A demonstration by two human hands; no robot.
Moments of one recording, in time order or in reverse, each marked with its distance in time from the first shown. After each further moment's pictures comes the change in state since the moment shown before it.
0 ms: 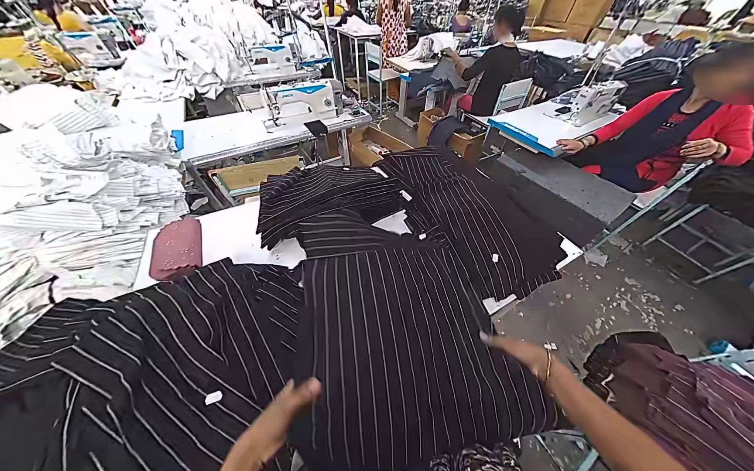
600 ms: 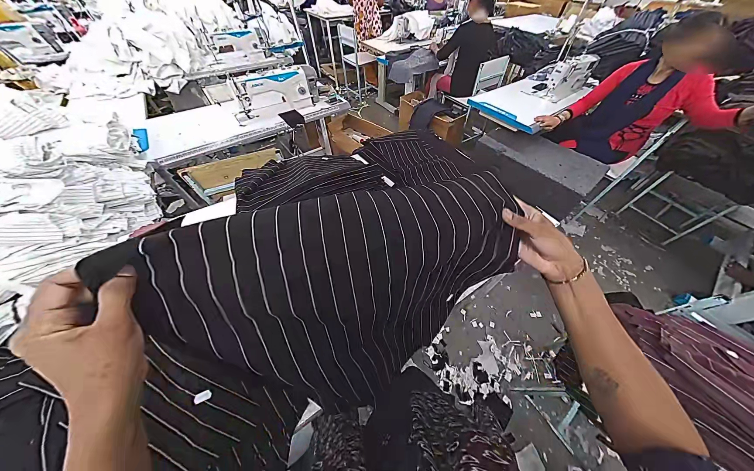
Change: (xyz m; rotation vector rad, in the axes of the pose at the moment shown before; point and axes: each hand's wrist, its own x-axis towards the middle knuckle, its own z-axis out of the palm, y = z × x) left_hand -0.002 0.179 -0.064 0.245 0.733 1.055; right_hand -0.065 -0.149 -0.037 0.507 0.031 -0.885
